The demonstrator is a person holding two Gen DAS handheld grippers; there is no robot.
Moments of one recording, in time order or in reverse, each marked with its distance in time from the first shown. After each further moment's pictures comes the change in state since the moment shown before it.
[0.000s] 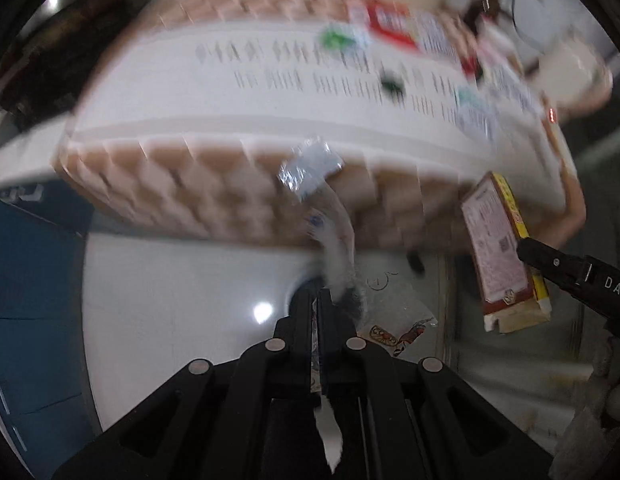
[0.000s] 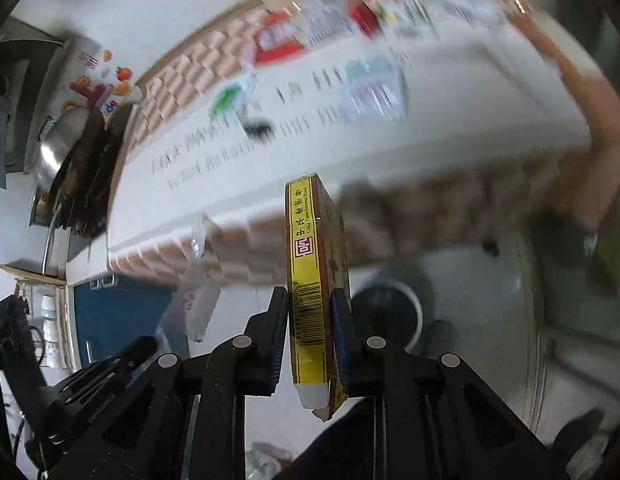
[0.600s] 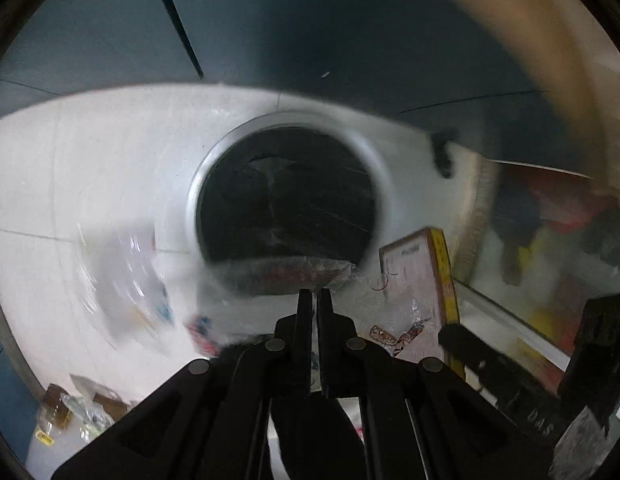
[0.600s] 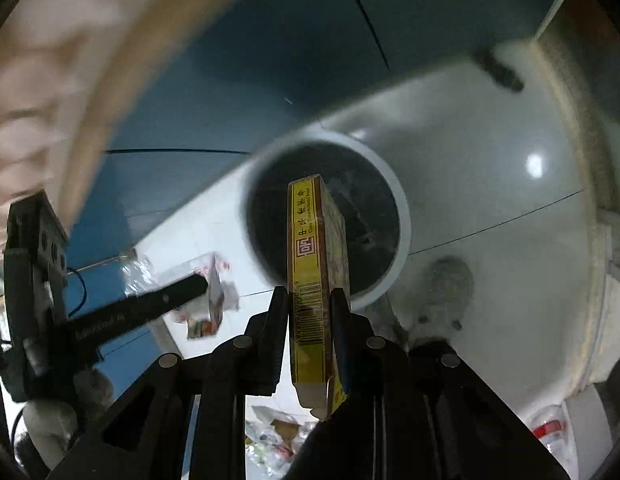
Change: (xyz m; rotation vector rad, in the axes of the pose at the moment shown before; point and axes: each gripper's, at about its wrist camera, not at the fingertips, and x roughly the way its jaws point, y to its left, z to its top) left arm 0.473 -0.009 -0.055 -0.128 0.454 -0.148; right arm 0.389 -0.222 -0.140 0.238 0.328 0.018
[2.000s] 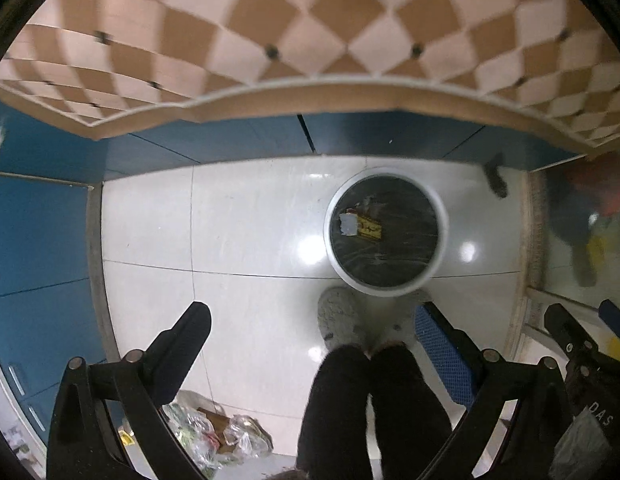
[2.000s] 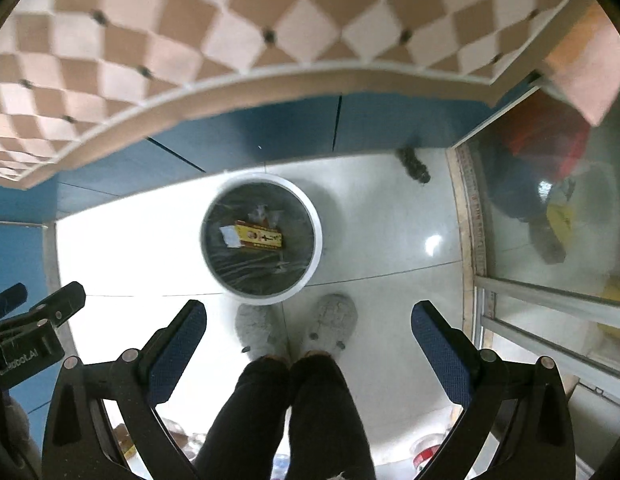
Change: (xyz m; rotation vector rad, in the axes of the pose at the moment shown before) left arm -0.219 -0.028 -0.137 0.082 -0.280 0.375; right arm -0.176 0.111 -0.088 -0.251 -0.219 -0.423
